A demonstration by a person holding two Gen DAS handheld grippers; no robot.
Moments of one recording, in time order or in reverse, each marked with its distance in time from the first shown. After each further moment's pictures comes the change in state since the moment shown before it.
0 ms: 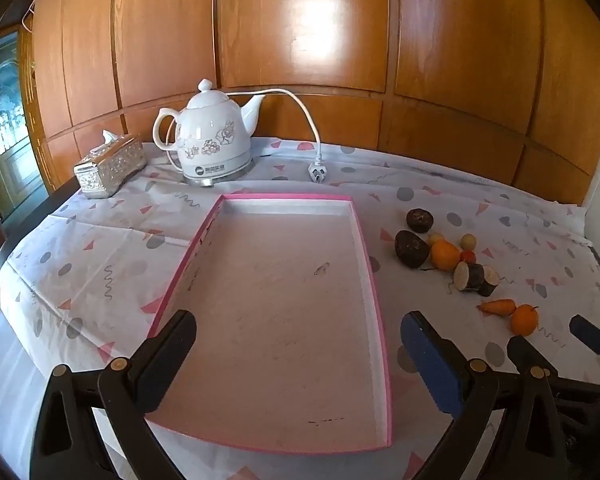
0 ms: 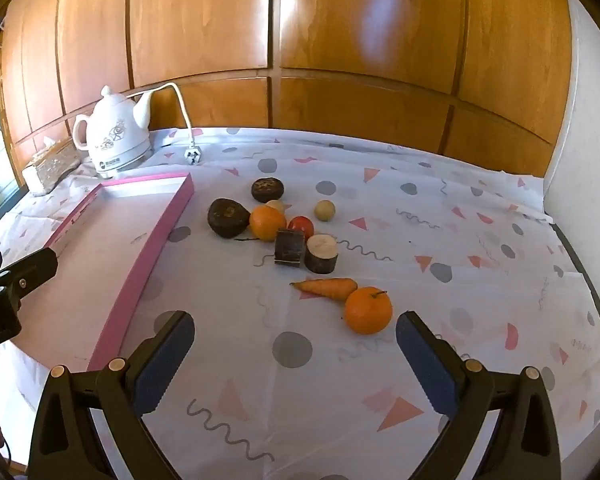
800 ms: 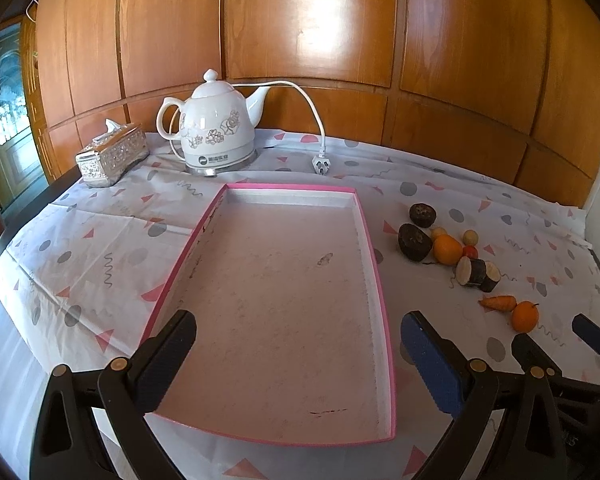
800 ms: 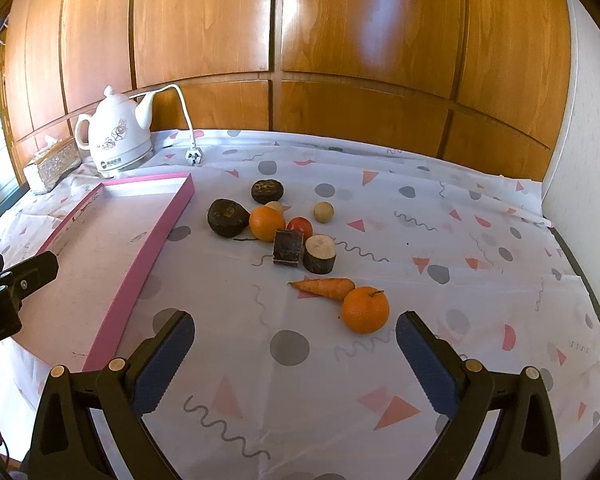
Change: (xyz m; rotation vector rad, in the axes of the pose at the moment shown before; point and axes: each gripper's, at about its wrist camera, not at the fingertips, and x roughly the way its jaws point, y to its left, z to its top) left arm 0.002 0.005 -0.004 -0.023 0.025 -0.001; right arm -0.005 0.001 -0.004 -0.016 -0.018 -0.010
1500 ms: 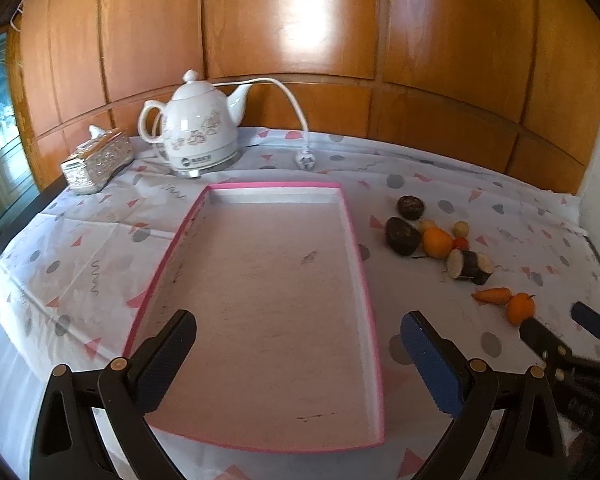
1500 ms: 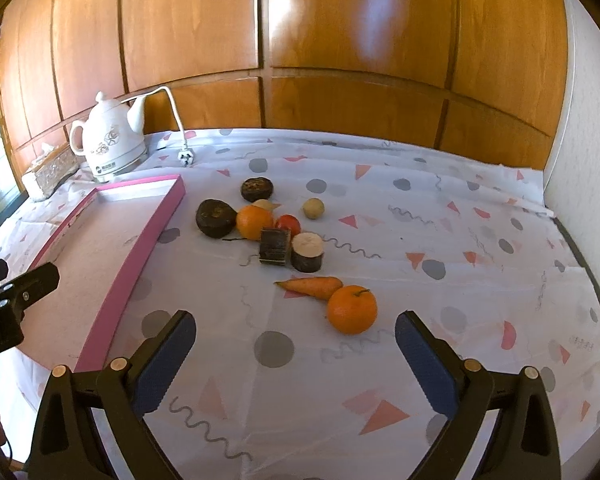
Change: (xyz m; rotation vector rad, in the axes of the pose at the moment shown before) left arm 0.008 -0.015 0.002 0.046 0.011 -0.043; right arm 0.006 -0.022 0.003 0.037 0.023 0.027
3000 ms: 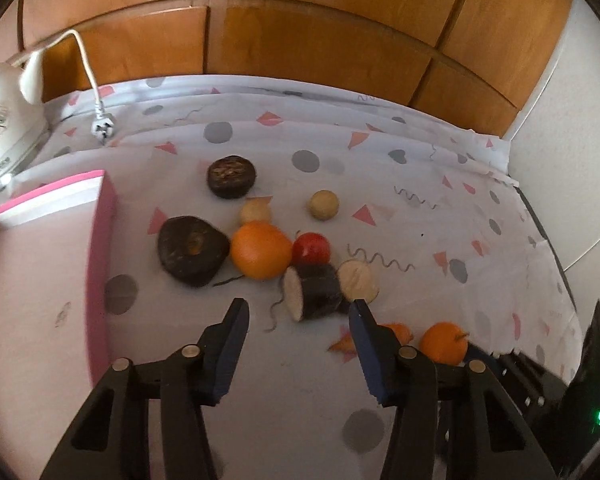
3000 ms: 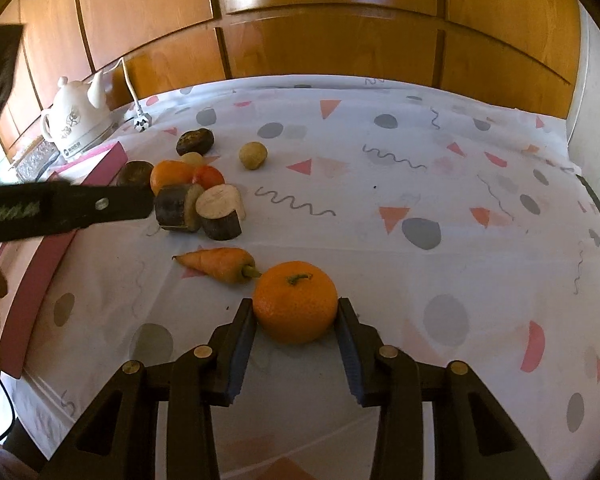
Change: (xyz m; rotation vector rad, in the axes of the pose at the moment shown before) left arm 0.120 -0.142 0.052 0.125 0.282 -0.363; right arm 0.073 -0.072 -0.012 0.051 0.134 0.062
